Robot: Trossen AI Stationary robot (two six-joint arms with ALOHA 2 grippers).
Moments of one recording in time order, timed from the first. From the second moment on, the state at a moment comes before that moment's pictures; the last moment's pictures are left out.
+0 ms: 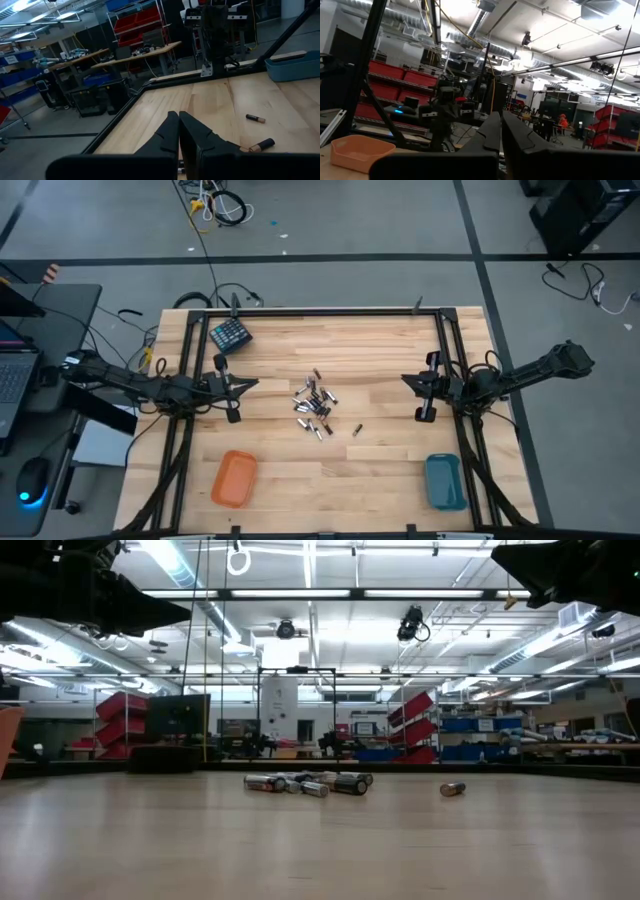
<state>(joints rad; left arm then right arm) -0.26 0.47 0.13 0.37 -0.56 0.25 0.24 0.57 0.01 0.98 0.36 -0.42</state>
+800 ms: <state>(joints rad) -0.26 0.47 0.13 0.40 -0.56 0.25 0.24 0.57 0.01 0.99 0.36 -0.42</state>
